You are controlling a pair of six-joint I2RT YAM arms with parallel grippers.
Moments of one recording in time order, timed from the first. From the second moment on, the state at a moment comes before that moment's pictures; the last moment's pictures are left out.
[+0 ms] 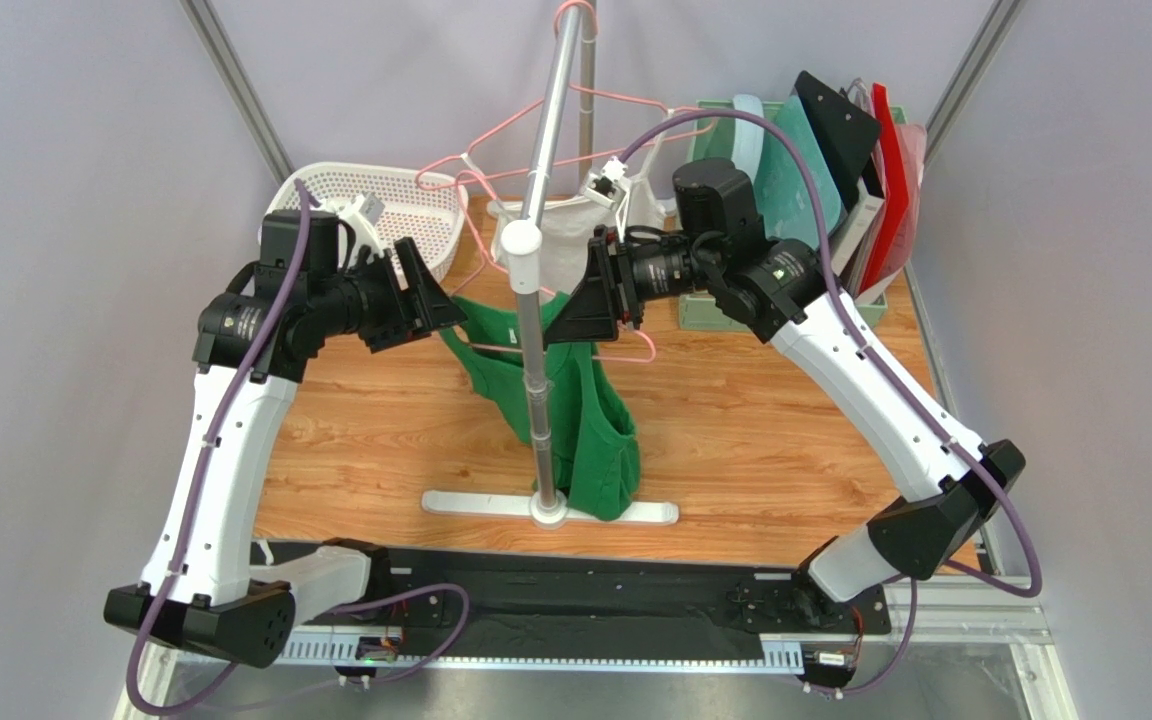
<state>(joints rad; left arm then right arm) -0.19 1.16 1.55 -1.10 0.37 -0.51 0.66 1.52 1.76 -0.63 -0.90 0.29</state>
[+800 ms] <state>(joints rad) -0.19 1.21 1.40 -1.02 0.30 -0.57 0.64 1.42 1.60 -0.51 -0.97 0.31</state>
